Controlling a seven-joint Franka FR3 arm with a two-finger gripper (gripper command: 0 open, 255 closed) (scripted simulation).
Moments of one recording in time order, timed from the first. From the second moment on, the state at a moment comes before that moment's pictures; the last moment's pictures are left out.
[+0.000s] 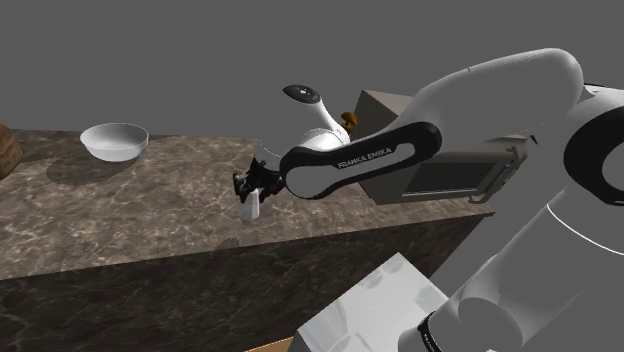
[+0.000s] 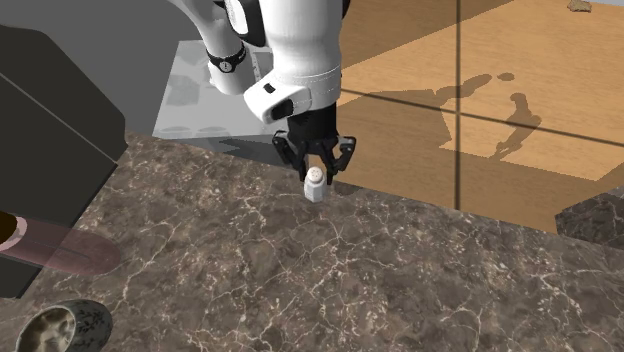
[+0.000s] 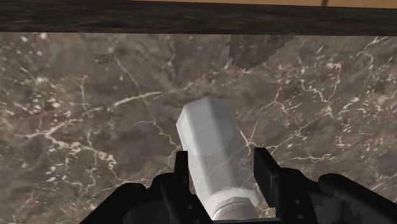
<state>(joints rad) -0.03 0.02 0.49 -2.24 -0.14 2.52 0.85</state>
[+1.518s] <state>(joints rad) -0.03 -0.11 0.47 -2.06 -0.02 2.23 0.74</state>
